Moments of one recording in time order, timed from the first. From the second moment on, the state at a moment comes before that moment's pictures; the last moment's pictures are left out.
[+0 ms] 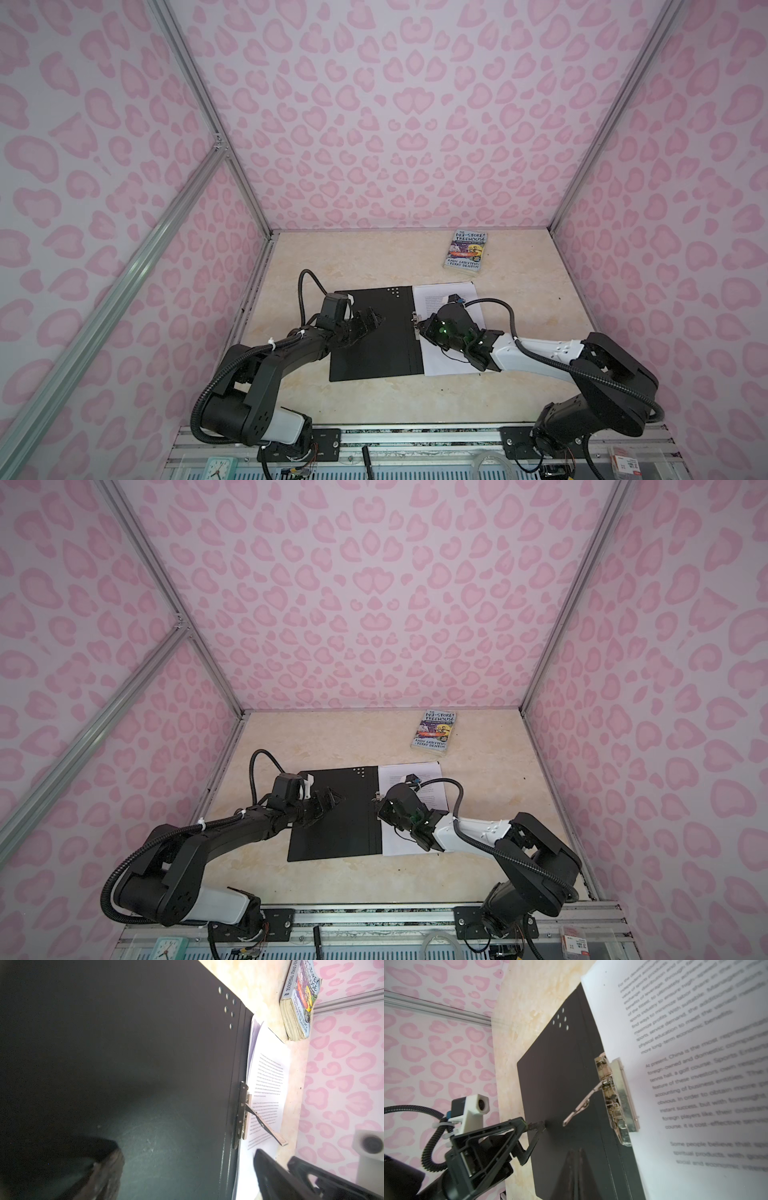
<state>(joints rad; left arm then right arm) -0.33 1.45 0.56 0.05 0.38 -0.81 0.83 1.51 0.70 0.17 0.05 1.26</state>
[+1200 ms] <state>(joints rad) -0.33 1.45 0.56 0.05 0.39 -0.81 0.77 1.65 0.80 0.16 -0.02 1.40</state>
